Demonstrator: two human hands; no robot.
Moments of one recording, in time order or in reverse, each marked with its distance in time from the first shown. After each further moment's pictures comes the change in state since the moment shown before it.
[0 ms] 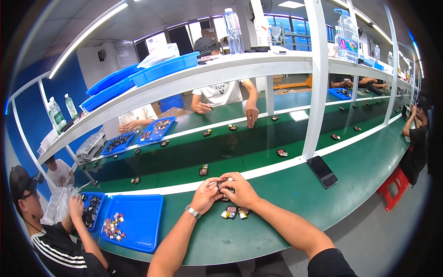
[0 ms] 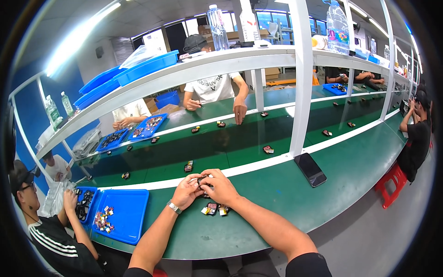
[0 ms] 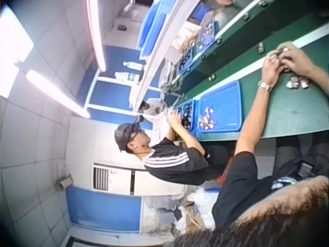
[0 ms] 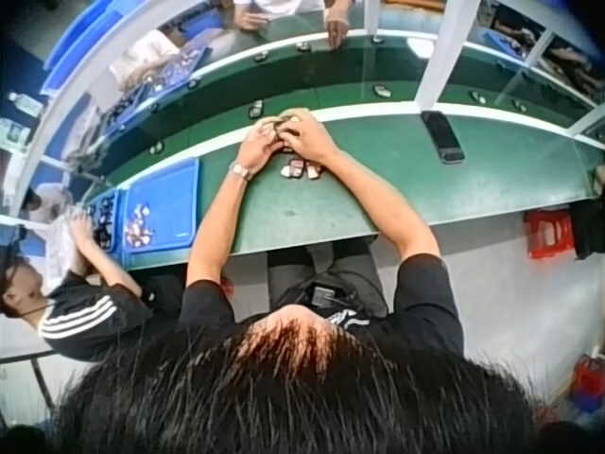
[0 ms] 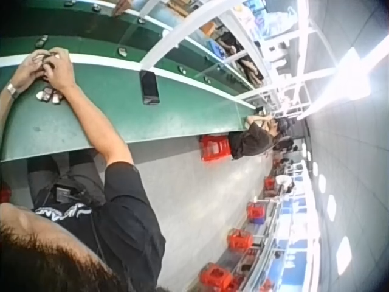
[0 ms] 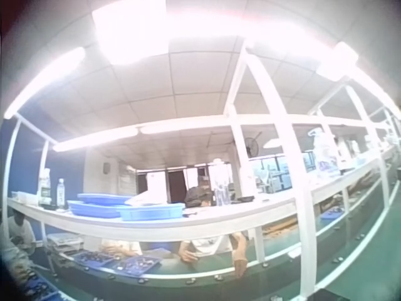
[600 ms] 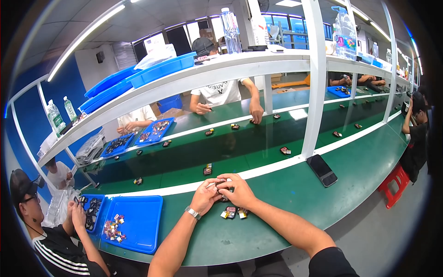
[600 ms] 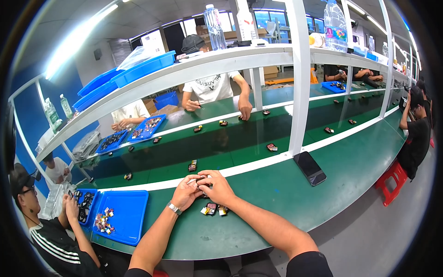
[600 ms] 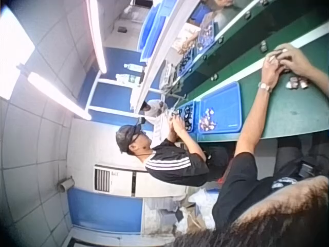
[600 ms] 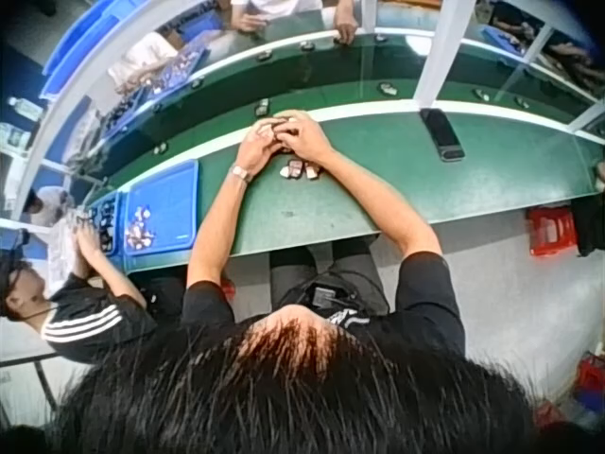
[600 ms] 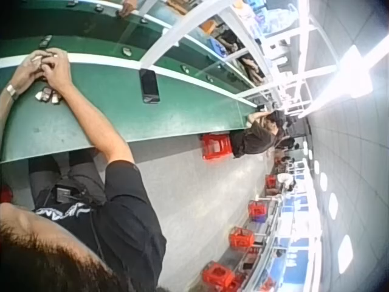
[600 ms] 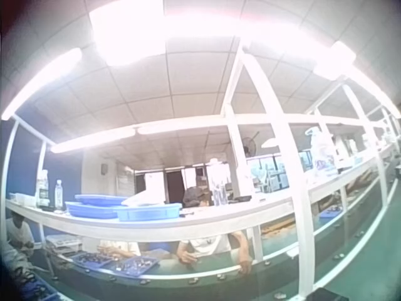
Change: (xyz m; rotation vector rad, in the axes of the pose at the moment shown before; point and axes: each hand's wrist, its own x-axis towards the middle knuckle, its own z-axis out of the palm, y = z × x) left_hand 0.000 -0.001 0.003 -0.009 0.000 0.002; right_hand 0.000 0.005 0.009 0.116 0.036 0.093
